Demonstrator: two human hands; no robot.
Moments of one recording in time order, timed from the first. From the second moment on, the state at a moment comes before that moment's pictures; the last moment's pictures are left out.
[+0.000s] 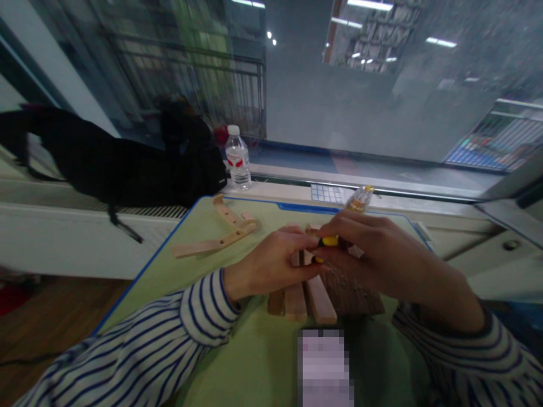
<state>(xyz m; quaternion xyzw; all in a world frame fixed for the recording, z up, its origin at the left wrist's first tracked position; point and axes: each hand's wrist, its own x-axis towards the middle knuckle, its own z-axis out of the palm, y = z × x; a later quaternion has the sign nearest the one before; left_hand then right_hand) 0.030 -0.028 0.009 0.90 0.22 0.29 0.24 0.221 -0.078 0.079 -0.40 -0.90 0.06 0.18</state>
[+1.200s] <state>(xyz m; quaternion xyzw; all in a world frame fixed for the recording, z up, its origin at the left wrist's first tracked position) 0.029 -0.026 0.007 0.89 0.19 0.29 0.30 0.221 -0.077 0.077 -0.37 -0.91 0.05 0.20</state>
